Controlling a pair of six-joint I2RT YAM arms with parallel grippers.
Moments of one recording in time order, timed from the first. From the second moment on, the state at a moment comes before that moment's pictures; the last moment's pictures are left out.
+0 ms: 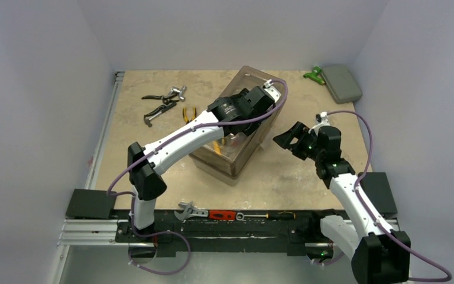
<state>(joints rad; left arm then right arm) -0.98 1.93 2.04 -0.98 -0.55 0.04 0.12 0.92 0.56 -0.11 -0.34 0.75</state>
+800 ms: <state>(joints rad) -0.89 1.88 2.04 -0.98 -0.61 0.07 0.19 1.13 1.03 -0.38 -0.30 0.63</state>
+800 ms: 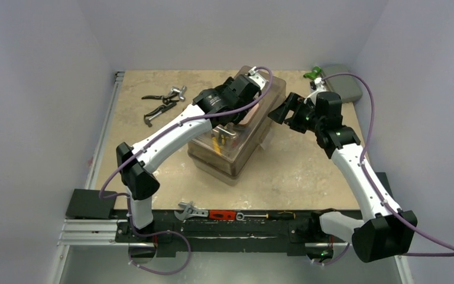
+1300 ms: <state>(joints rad) -0.74 1.83 2.19 -1.00 -0.02 -0.13 0.31 1.26 1.22 -0.48 -0.11 0.62</state>
